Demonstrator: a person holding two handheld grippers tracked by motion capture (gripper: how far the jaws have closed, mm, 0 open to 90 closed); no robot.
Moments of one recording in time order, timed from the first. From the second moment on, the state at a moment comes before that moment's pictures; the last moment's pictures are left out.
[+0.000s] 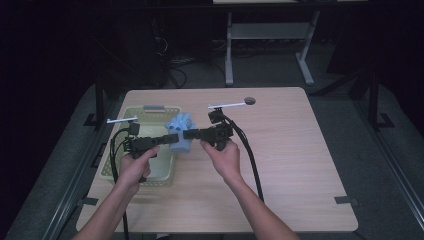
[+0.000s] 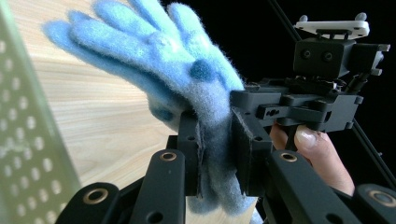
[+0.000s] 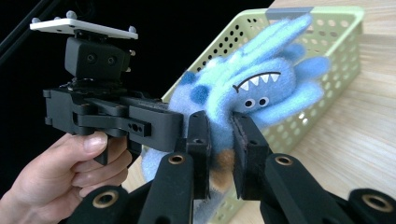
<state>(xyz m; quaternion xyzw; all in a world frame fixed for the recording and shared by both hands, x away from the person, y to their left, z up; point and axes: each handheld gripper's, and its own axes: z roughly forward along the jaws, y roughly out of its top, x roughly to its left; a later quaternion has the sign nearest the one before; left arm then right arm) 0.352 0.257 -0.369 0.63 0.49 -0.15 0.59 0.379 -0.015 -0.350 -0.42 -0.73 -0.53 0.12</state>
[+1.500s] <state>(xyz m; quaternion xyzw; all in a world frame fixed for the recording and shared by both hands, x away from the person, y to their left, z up) 0.348 0.336 -0.376 0.62 0.53 -0.12 0.56 0.400 0.067 -0.369 -0.40 -0.74 -0.51 0.17</state>
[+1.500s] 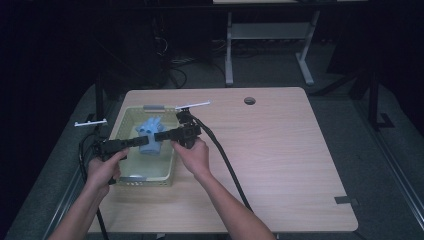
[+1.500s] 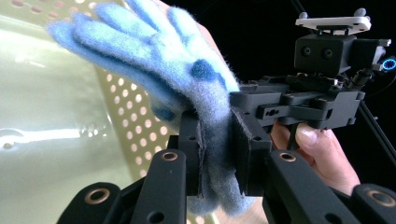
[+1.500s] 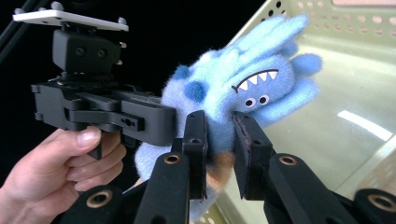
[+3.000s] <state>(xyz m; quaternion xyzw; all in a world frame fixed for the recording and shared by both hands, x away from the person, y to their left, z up) 0.368 0.362 -0.413 0.62 0.59 -0.13 0.49 0.421 0.108 -0.415 -0.44 -0.75 -0.46 0.19</state>
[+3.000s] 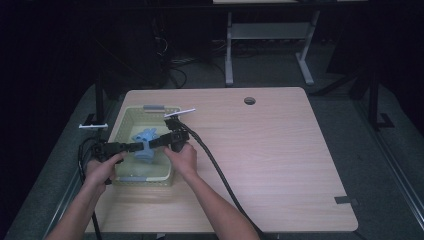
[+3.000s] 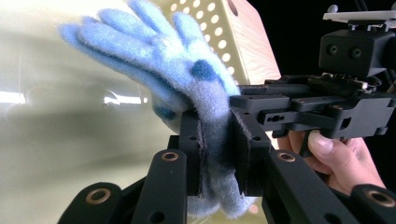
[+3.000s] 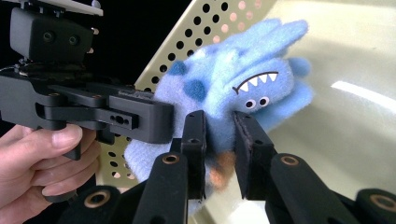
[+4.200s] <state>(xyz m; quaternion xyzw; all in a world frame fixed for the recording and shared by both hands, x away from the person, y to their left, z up) 0.394 0.331 -0.422 0.70 0.65 -0.06 0.28 0.406 0.069 -0.387 -0.42 -0.74 -0.50 0.17</state>
